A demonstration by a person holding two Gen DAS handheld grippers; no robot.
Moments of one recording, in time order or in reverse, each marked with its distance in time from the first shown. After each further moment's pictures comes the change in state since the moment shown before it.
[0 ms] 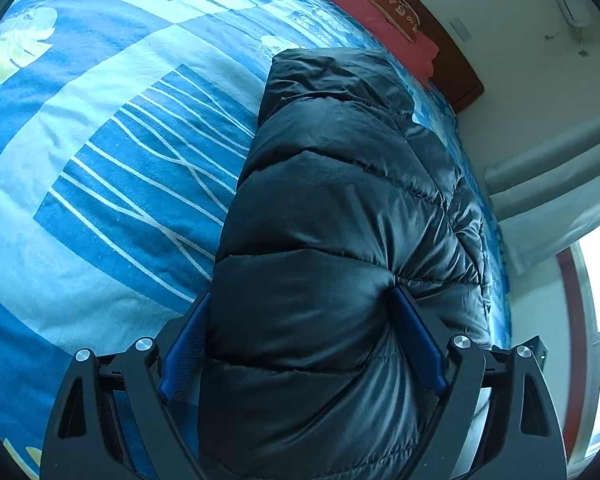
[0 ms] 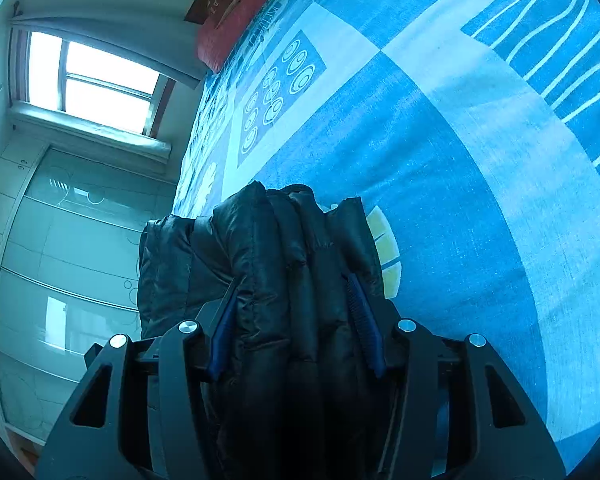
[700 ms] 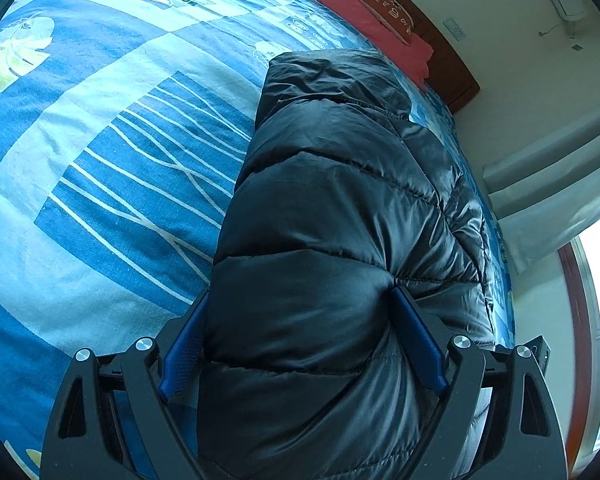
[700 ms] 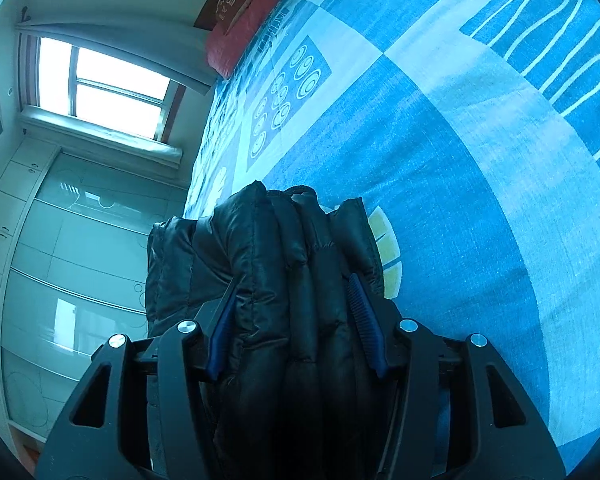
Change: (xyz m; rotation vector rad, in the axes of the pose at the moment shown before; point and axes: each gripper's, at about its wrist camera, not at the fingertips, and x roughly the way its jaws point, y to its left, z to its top) left arm -0.002 0.000 0.000 0.015 -0.013 -0.005; right arm -0.003 0.000 -0.003 0.007 -0.021 0.046
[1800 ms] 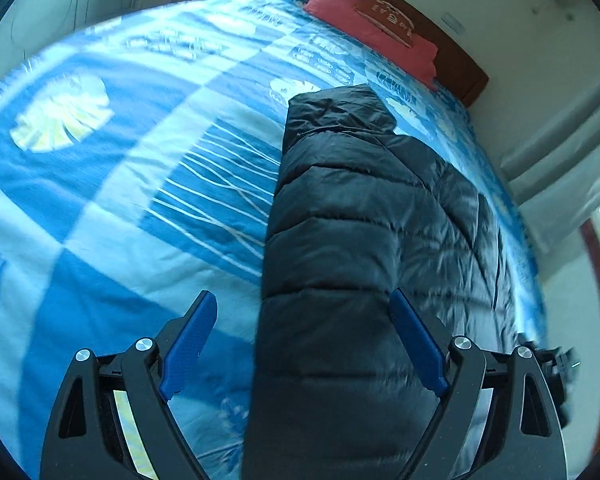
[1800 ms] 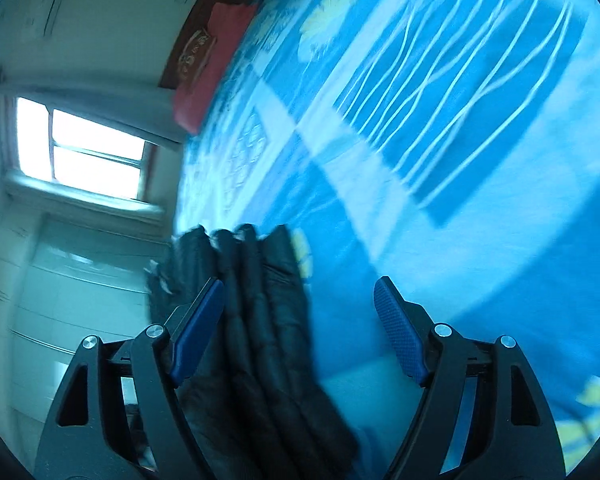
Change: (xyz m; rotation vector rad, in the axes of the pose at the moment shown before) left arm -0.073 -0.014 -0.024 0.137 -0.064 0.174; right arm -0.105 -0.018 -0.028 0.088 -0.176 -0.151
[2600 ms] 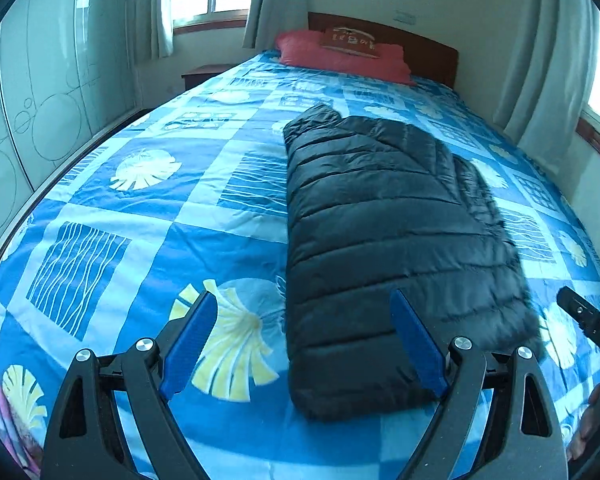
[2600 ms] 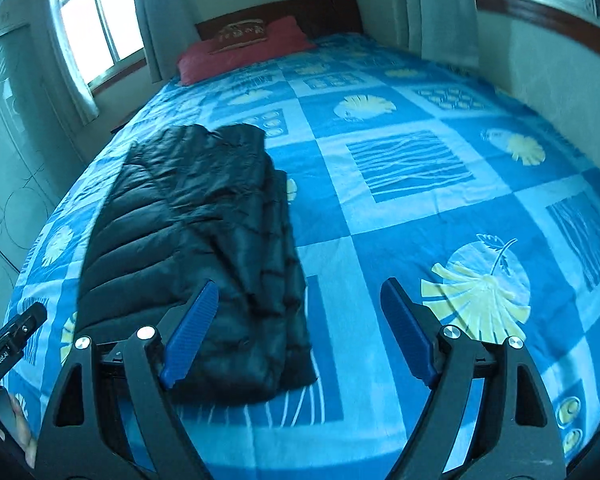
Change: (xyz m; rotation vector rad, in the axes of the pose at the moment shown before) left arm -0.119 -0.039 -0.121 0.281 -0.174 0.190; right arm -0.112 0.111 -0.169 -0.593 -0.189 -0.431
